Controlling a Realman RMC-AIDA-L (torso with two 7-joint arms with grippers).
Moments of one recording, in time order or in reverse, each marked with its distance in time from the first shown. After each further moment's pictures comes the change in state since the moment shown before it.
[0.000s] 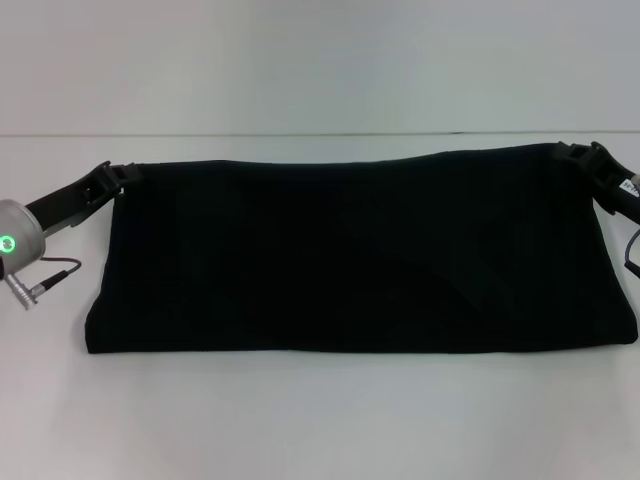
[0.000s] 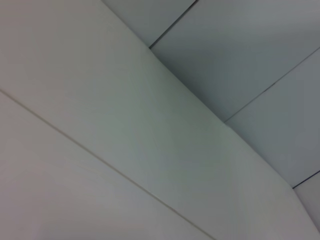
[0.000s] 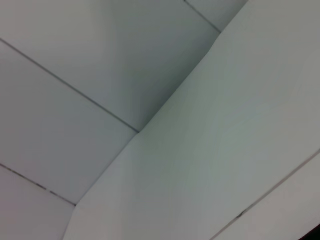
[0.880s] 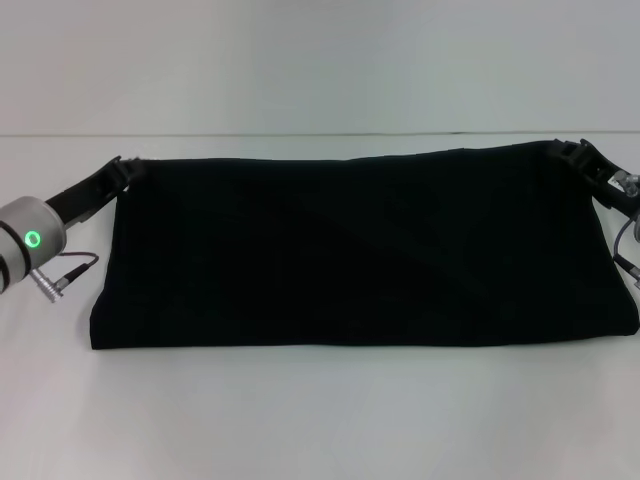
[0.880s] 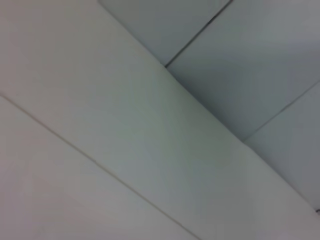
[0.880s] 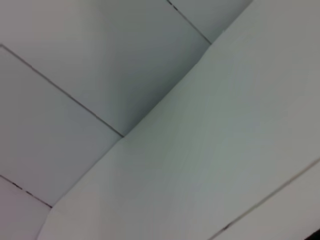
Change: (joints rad) left arm -0.027 -0.052 0.004 0.001 -0.075 -0.128 0.065; right arm 0.037 0.010 -0.004 0.030 0.054 0.098 -0.118
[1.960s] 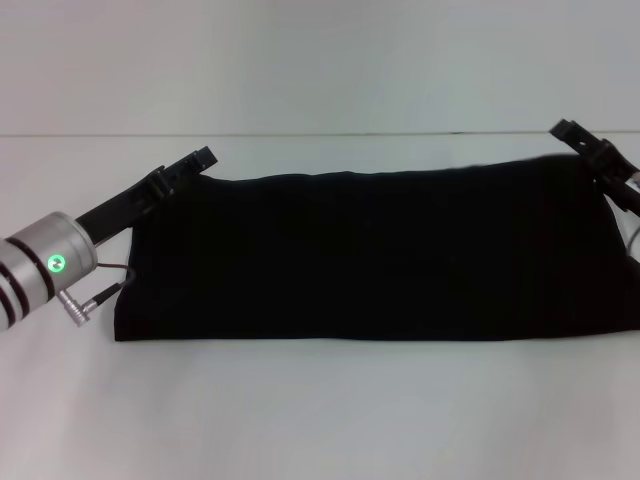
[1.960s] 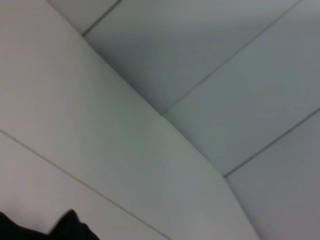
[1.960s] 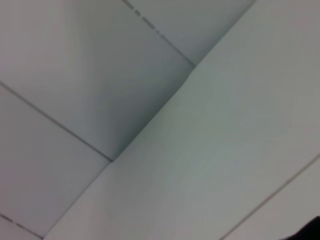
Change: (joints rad) left arm 0.053 0.015 0.126 -0.085 -0.170 0.228 0.114; right arm -0.021 -0.016 -0.030 0.049 0.162 0.015 -0.070
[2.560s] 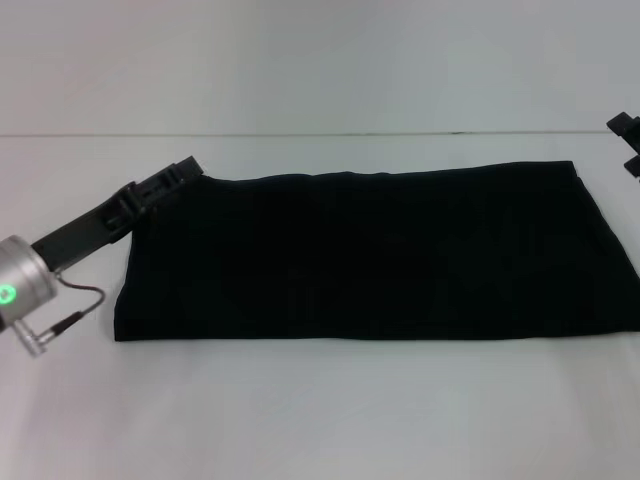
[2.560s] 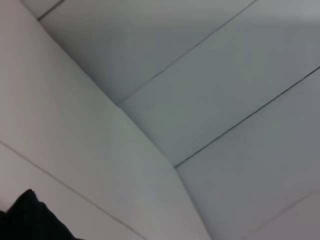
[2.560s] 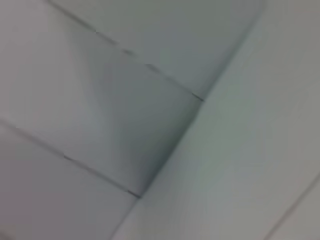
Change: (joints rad) left arm 0.090 0.048 0.011 0.006 0.001 0.249 -0.043; right arm -0.123 -0.003 0.028 -0.042 0.056 -0.235 0.012
